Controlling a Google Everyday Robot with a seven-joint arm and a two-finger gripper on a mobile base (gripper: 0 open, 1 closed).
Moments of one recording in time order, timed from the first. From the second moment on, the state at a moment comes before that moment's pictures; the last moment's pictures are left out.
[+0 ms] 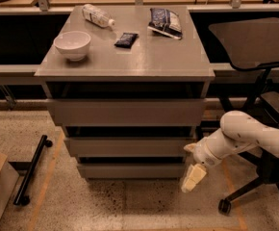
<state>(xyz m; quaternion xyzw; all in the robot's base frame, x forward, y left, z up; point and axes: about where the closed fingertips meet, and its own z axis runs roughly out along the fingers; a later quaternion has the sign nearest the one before) 0.509 -0.169 0.540 -0.57 0.77 0.23 0.16</state>
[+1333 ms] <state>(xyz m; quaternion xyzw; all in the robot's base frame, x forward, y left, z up) 0.541 -0.141 0.447 -0.57 0.72 0.28 0.27</state>
